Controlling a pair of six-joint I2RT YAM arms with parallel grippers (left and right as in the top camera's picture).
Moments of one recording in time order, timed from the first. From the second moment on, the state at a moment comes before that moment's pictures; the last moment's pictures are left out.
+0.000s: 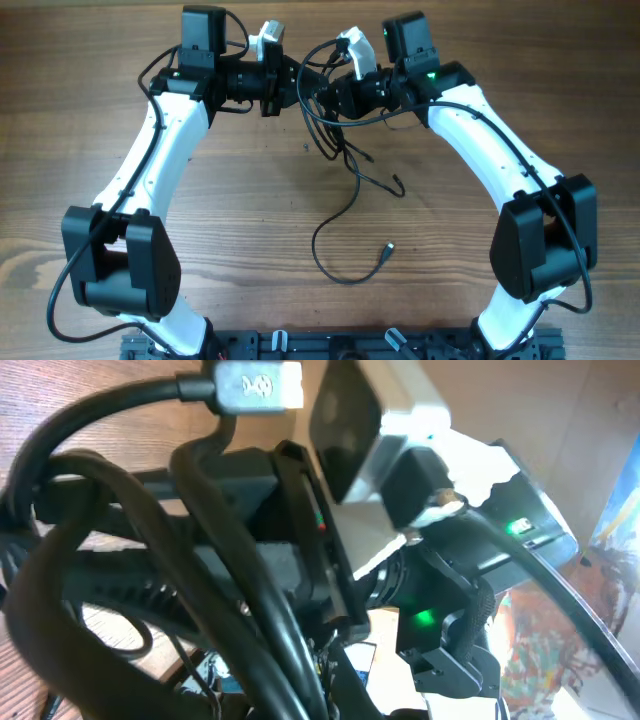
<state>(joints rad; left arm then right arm) -0.16 1.80 1.46 -0.43 1.23 -0.93 0.36 1.91 1.54 -0.52 -0.69 0.02</state>
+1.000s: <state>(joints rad) -0.17 1.80 1.46 -0.58 0.96 -0.83 0.18 1.76 1.48 -0.82 -0.91 -0.12</state>
